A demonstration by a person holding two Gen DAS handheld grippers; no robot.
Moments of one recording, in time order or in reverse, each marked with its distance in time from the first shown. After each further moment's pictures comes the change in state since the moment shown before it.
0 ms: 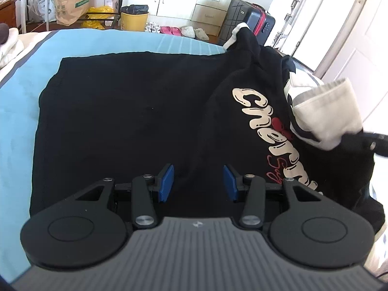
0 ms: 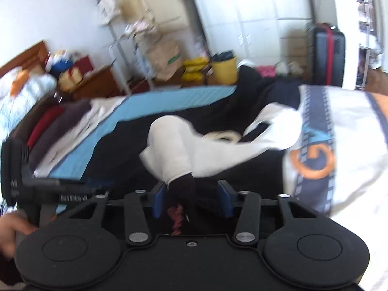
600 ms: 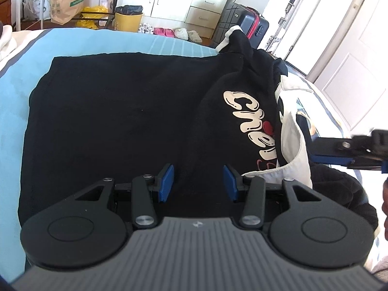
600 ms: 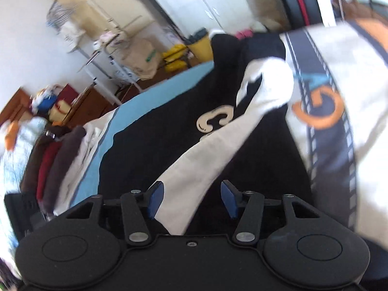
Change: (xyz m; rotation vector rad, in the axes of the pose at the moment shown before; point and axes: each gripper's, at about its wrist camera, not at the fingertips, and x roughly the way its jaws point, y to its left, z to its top) left arm 0.004 0.000 0.001 -0.032 -0.016 -0.052; right arm 0.040 -0.018 -0.001 0.347 0.100 0.080
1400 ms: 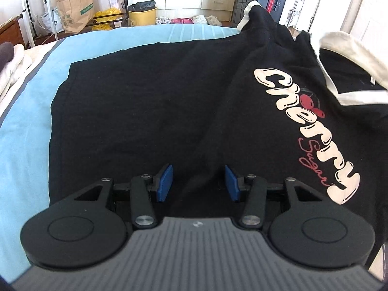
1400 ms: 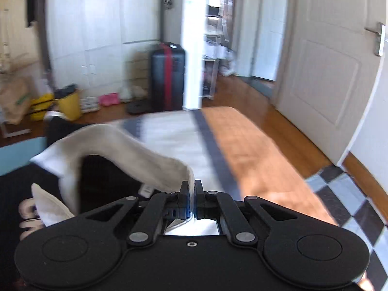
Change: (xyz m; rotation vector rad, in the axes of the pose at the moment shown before) left arm 0.015 0.000 -0.001 0.129 0.075 0.187; right arm -0.089 -0.097 0.057 -0.071 -0.357 -0.791
